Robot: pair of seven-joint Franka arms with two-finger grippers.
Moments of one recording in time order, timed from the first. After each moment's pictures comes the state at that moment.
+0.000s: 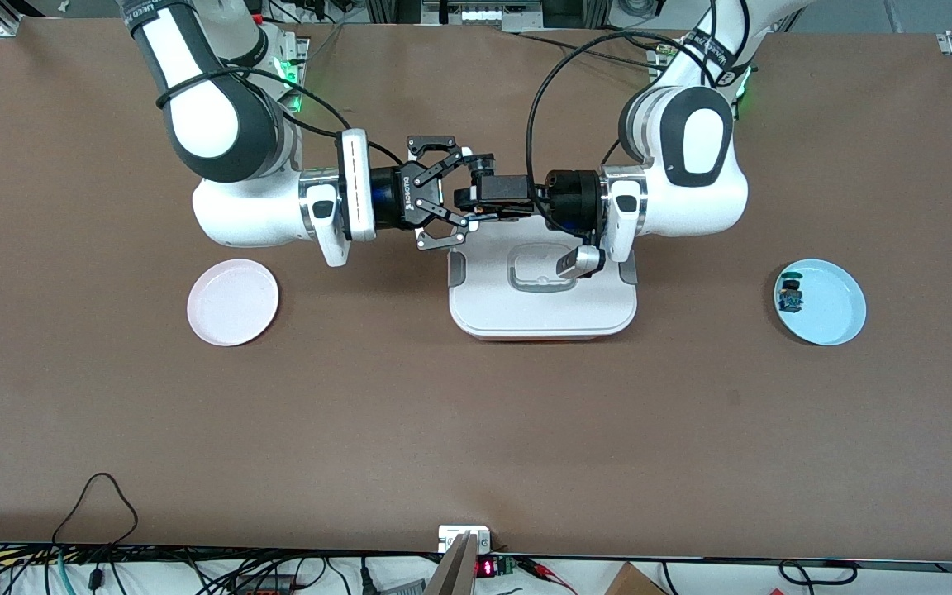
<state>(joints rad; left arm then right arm) -0.11 0.31 -0.45 -1.81 -1.86 2.10 0.40 0.50 0.34 0.01 -1.73 1.77 1.91 -1.81</state>
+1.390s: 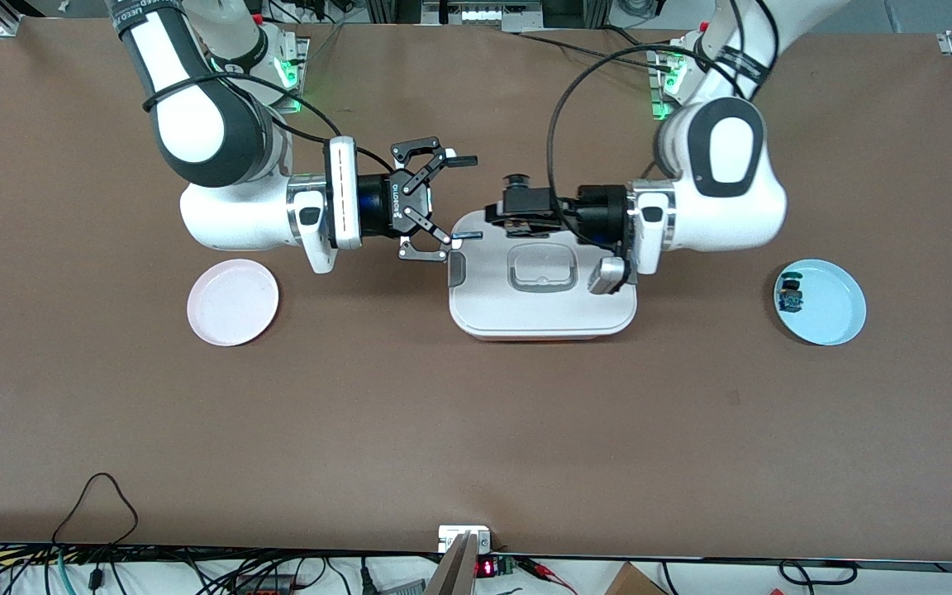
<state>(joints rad) 0.00 0.30 -0.44 -1.81 -1.55 2.02 0.36 0.48 0.34 -0.01 -1.73 1.77 1.91 -1.80</state>
